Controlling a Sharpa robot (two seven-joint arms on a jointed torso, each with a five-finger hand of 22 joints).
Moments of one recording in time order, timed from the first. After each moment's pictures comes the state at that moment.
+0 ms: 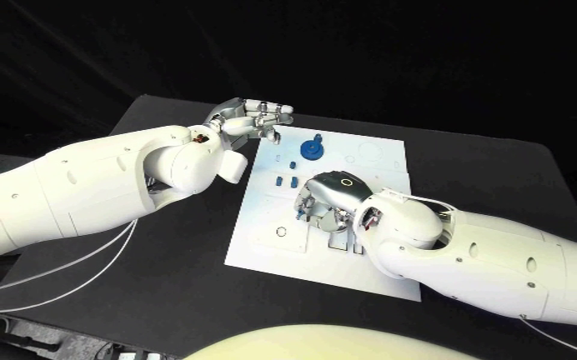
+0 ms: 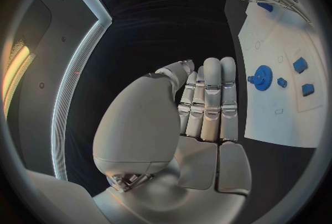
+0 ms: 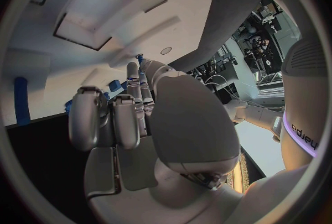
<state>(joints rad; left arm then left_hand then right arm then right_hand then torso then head) 1.19 -0.89 0.01 1.57 -0.04 -0.26 0.22 1.46 -0.18 0.44 0.11 0.23 1.05 0.18 0.07 0.08 1.16 0.11 0.12 0.13 1.17 0.03 0.93 0.46 0.17 1.02 0.12 0.78 0.90 1.09 -0.63 -0.13 1.66 -1.71 -0.33 -0.27 1.49 -0.14 0.40 0.21 0.23 1.16 0.12 0.07 0.21 1.26 0.06 0.10 0.10 1.47 -0.01 1.42 1.31 0.08 1.45 0.09 1.30 1.31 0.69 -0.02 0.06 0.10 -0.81</state>
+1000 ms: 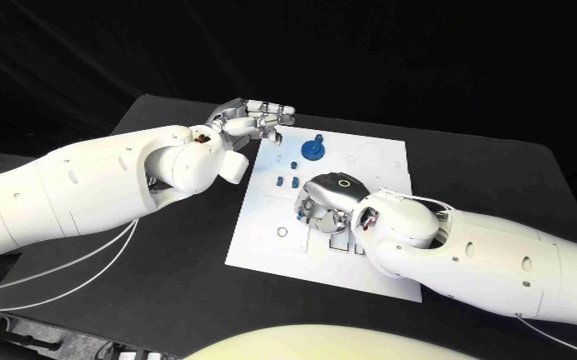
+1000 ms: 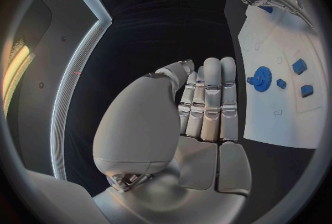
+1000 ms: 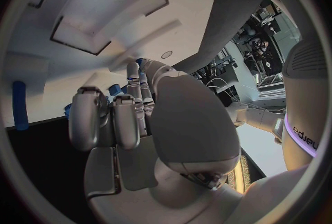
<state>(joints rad) 1.19 -0.89 0.01 1.58 -0.04 -0.25 0.21 1.46 -0.18 0.44 0.11 0.23 1.05 0.18 0.07 0.08 1.16 0.11 0.13 0.13 1.17 0.03 0.93 0.46 0.17 1.02 0.12 0.78 0.90 1.09 -0.62 -0.13 1.65 -1.71 -0.29 -0.27 1.48 -0.15 0.40 0.21 0.23 1.16 0.12 0.07 0.21 1.26 0.06 0.10 0.10 1.47 -0.01 1.42 1.31 0.08 1.45 0.09 1.30 1.31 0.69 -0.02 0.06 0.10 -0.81</state>
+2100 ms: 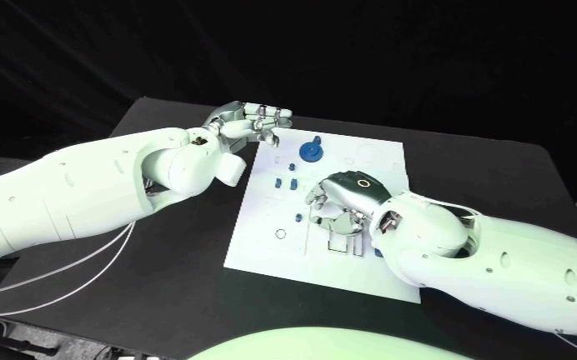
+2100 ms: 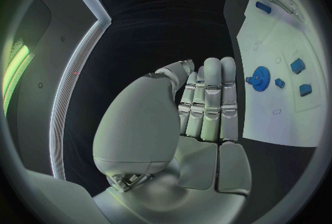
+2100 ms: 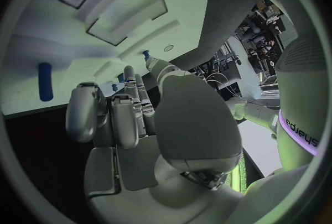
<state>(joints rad) 1.19 -0.89 0.01 1.57 -0.04 -0.25 0.20 1.46 -0.18 0.44 0.10 0.23 1.04 0.19 0.07 0.08 1.15 0.11 0.13 0.13 1.17 0.03 0.93 0.46 0.17 1.02 0.12 0.77 0.90 1.10 -0.74 -0.12 1.76 -1.73 -0.34 -0.30 1.40 -0.20 0.34 0.19 0.23 1.02 0.15 0.07 0.16 1.16 0.09 0.08 0.08 1.47 0.01 1.42 1.30 0.08 1.43 0.11 1.23 1.31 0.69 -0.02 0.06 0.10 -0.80</state>
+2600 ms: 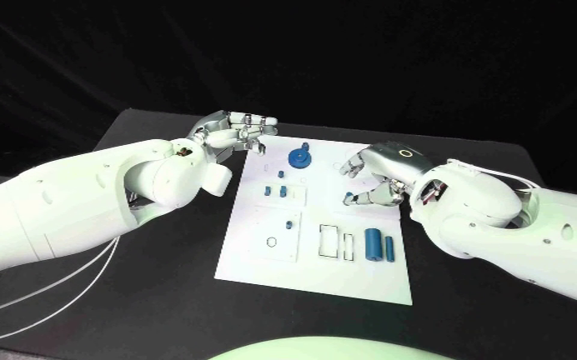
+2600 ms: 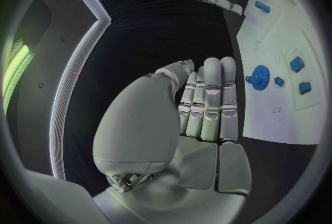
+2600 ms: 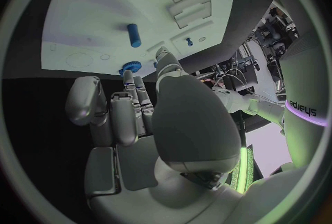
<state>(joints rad) 1.19 -0.90 0.01 1.57 -0.04 -0.24 0.20 1.46 -0.18 0.44 0.10 0.23 1.04 0.19 0.07 0.08 1.15 0.11 0.13 0.13 1.17 0.03 0.93 0.46 0.17 1.02 0.12 0.77 0.90 1.22 -0.92 -0.11 1.79 -1.71 -0.31 -0.31 1.44 -0.18 -0.03 0.26 0.26 0.97 0.11 0.07 0.12 1.03 0.11 0.12 0.08 1.47 0.01 1.37 1.22 0.08 1.38 0.12 1.09 1.31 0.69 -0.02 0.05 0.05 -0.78</state>
